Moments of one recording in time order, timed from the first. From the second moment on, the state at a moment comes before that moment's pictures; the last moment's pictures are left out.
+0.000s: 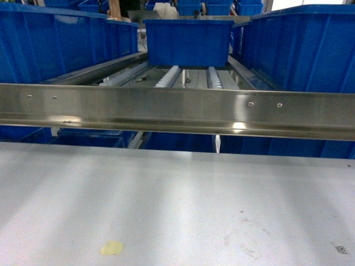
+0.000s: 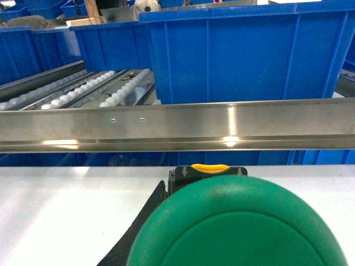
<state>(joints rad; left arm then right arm) -0.14 0.94 0.30 0.64 0.05 0.00 -0.29 0.64 0.19 0.34 -0.33 0.09</state>
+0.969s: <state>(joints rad) -0.14 0.94 0.30 0.64 0.05 0.00 -0.29 0.64 0.19 0.34 -0.33 0.09</state>
